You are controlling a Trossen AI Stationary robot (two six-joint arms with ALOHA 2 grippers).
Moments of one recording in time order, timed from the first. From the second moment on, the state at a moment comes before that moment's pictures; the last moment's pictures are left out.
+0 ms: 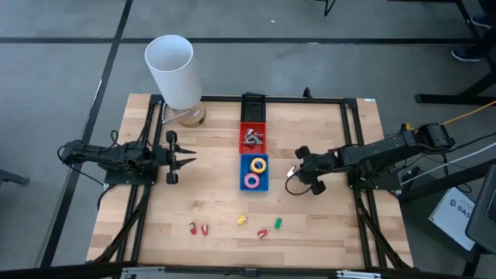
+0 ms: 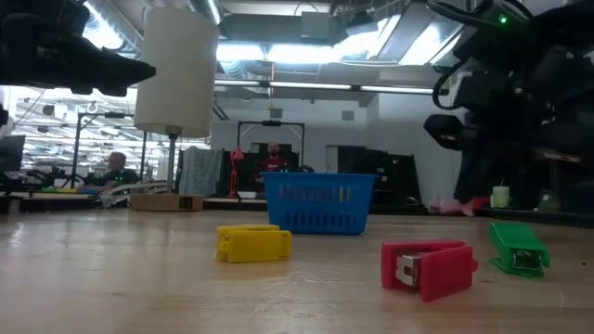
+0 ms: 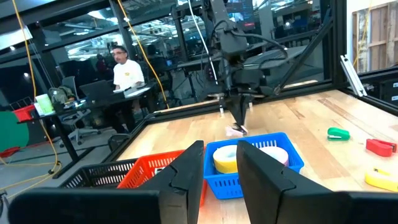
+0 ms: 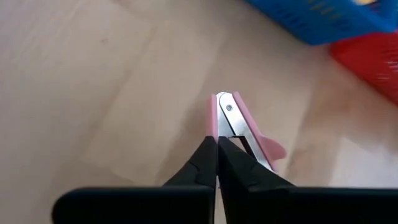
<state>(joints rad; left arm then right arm) -0.11 0.01 0.01 0.05 -0.23 0.22 0.12 1.21 0.45 -0.23 0.09 -0.45</state>
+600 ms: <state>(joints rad) -0.11 0.01 0.01 0.05 -0.23 0.22 -0.08 0.94 0.45 -0.07 0.09 -0.37</state>
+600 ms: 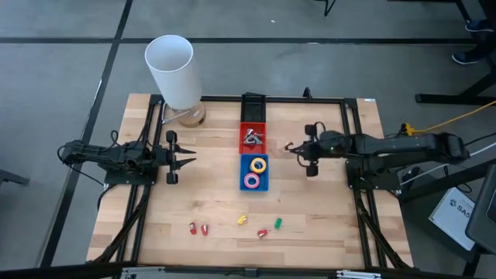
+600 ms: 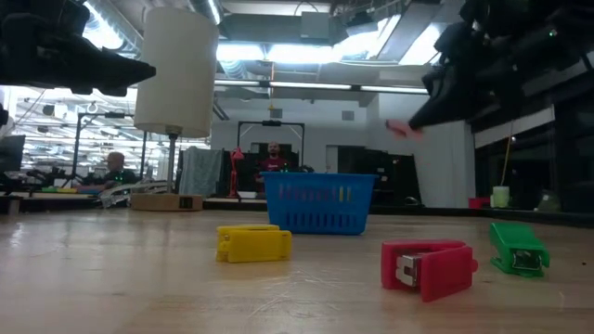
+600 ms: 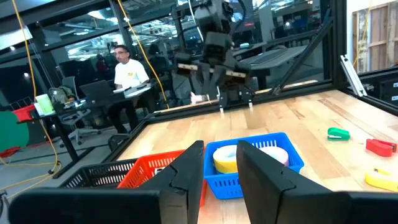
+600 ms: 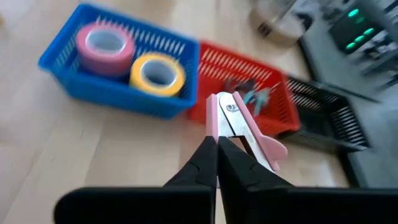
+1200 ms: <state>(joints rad) -0.11 0.01 0.01 0.05 -0.23 0.22 -0.11 1.05 0.57 0.11 0.07 -0.37</state>
